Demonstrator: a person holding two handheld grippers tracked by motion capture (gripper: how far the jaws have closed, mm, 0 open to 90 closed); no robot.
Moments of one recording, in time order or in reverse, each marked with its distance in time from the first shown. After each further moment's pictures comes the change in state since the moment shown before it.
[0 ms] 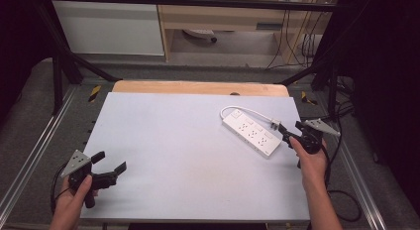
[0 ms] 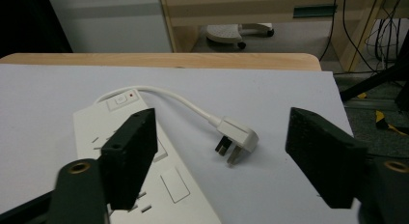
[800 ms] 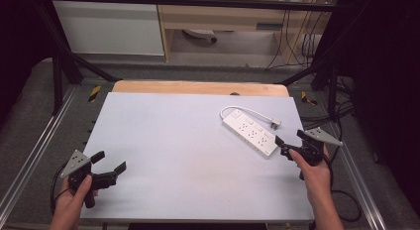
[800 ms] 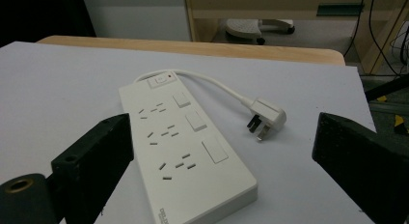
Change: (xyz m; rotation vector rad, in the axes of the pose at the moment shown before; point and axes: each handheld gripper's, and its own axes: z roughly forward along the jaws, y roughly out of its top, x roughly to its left) left arm -0.001 0.001 -0.001 -0.004 0.003 0.005; right arm 0.021 -0.006 -0.034 0.027 0.070 -0.052
